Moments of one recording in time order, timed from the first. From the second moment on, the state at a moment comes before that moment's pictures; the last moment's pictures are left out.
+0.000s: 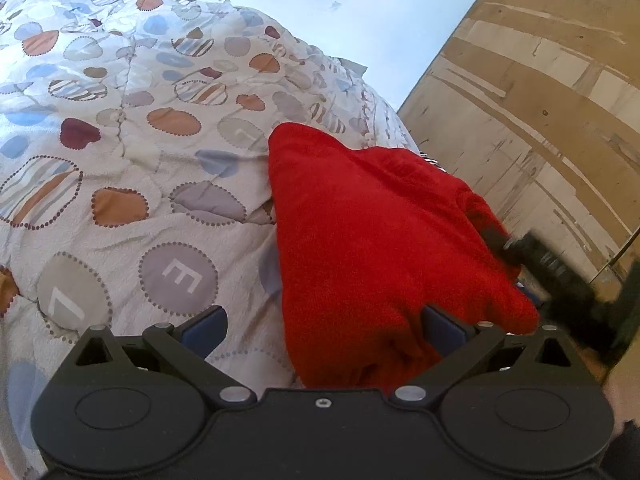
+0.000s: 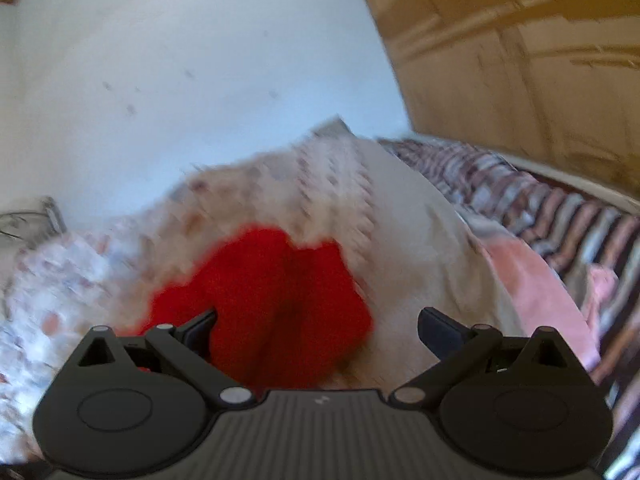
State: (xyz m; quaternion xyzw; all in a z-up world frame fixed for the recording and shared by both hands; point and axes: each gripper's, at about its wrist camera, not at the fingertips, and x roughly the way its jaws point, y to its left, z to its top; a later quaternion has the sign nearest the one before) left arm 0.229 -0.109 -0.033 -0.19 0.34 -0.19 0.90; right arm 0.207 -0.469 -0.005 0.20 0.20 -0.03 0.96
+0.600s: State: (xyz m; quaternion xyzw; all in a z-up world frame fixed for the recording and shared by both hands) left arm 0.229 -0.110 -0.037 -0.19 0.35 -0.20 0.90; right arm 0.166 -0.486 -0.053 0.27 0.20 -0.04 0.94
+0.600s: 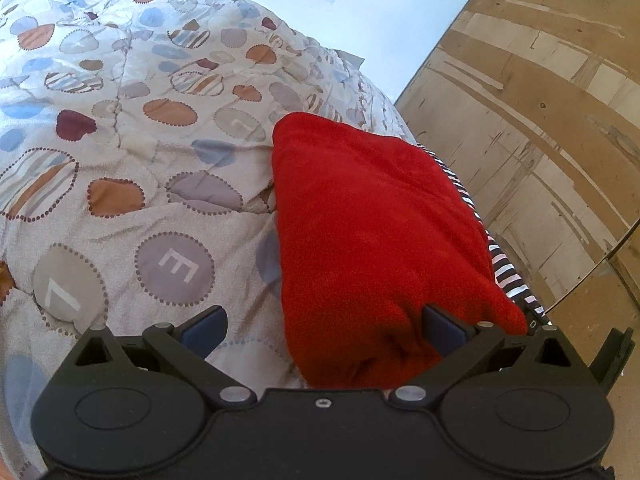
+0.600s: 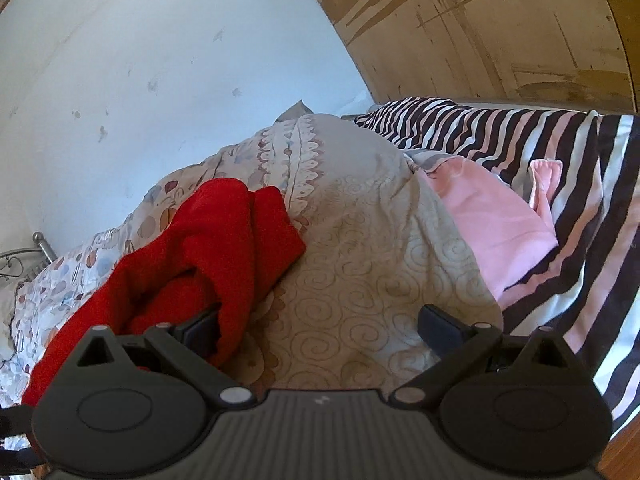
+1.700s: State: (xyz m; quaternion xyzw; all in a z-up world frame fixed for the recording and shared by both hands) left arm 0.319 -0.109 -0.026 -0.19 0.33 -0.24 0.89; right arm 0.277 -0.520 -0.026 0.30 0.17 0.11 0.93
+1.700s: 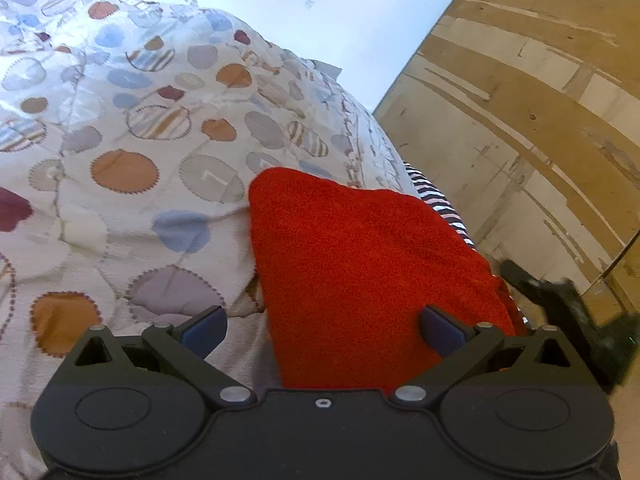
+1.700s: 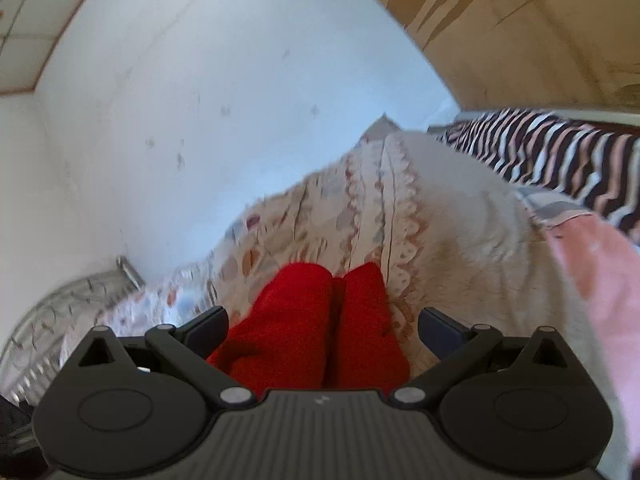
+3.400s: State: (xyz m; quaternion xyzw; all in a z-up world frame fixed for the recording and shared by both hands) left arm 0.395 -0.098 -0.066 -0.33 0.42 -0.27 0.80; right arm 0.284 -0.519 -0.050 0.37 0.18 0.13 0.90
